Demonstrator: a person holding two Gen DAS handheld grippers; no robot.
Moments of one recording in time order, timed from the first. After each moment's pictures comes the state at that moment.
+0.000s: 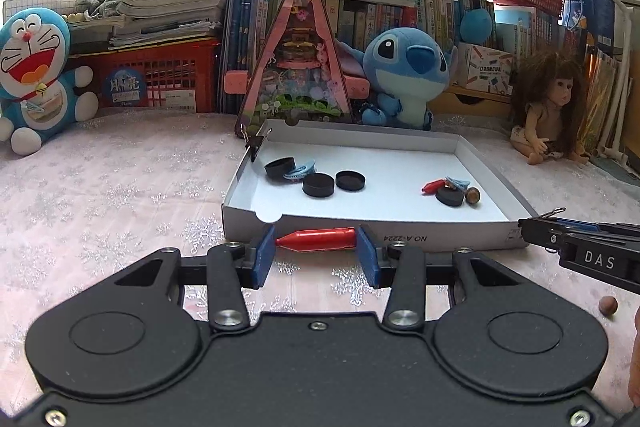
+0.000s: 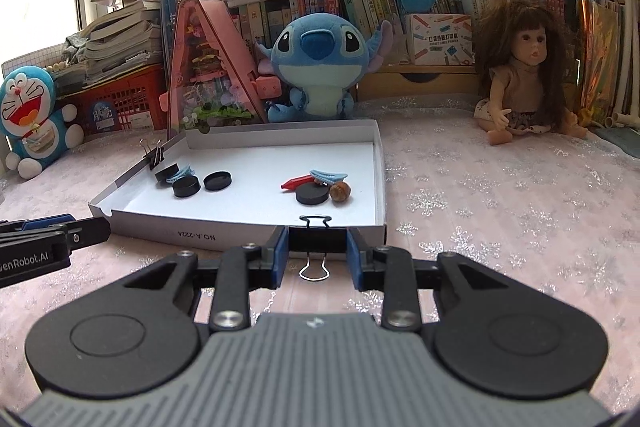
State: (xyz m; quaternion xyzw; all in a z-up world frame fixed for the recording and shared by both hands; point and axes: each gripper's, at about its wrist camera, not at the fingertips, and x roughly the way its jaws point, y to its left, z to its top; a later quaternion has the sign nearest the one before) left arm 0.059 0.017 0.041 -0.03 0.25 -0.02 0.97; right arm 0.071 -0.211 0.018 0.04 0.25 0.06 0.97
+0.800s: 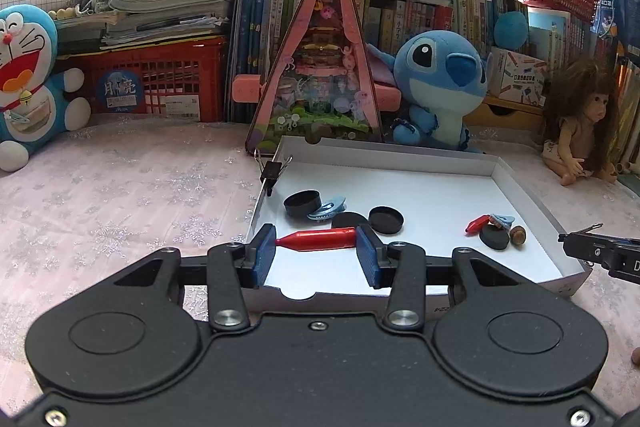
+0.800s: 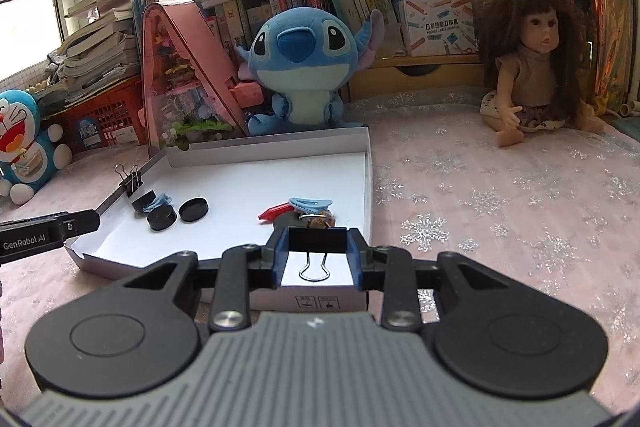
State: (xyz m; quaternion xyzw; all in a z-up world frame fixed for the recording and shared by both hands) left arm 0.141 0.037 0.043 -0.04 0.27 -0.01 0.96; right arm 0.131 -0.232 0.021 0.07 0.27 0.07 0.96
